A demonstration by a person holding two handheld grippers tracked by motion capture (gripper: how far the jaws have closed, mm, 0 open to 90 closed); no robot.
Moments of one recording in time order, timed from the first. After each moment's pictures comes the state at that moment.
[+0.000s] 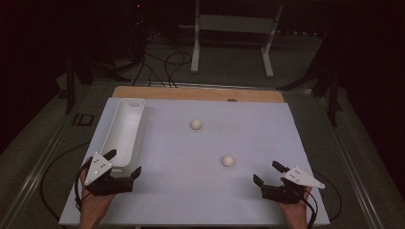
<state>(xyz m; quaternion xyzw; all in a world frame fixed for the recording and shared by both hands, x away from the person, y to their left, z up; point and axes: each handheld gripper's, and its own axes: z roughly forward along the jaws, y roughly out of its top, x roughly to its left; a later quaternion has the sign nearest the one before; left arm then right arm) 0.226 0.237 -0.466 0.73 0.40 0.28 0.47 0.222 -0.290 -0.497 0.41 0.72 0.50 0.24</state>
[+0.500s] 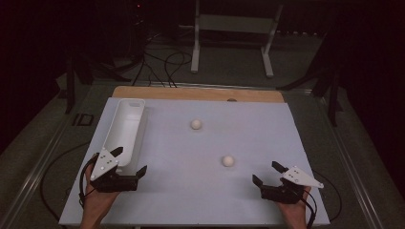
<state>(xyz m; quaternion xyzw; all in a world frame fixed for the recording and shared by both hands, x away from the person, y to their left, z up) 0.232 0.223 -0.452 0.75 0.38 0.26 0.47 0.222 -0.288 -0.497 0.41 0.72 0.50 0.24</state>
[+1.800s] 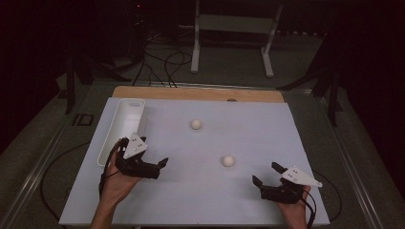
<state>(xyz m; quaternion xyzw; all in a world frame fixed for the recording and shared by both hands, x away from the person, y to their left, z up) 0.275 0.166 -0.436 0.81 0.35 0.22 0.42 0.224 -0.289 -0.501 0.41 0.73 0.49 0.23</state>
